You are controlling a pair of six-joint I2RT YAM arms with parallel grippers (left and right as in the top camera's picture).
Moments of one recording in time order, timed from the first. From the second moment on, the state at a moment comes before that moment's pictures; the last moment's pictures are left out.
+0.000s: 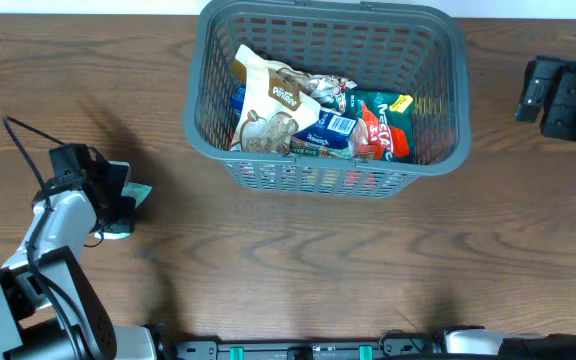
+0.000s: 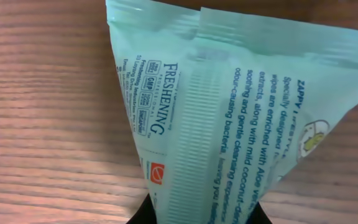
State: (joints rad) left arm 0.35 1.60 0.80 -0.55 -0.01 0.42; right arm 0.09 1.49 2.43 -1.56 0.40 0.10
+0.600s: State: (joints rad) left arm 0.35 1.58 1.26 -0.89 -0.01 0.30; right arm 0.09 1.49 2.43 -1.56 0.40 0.10
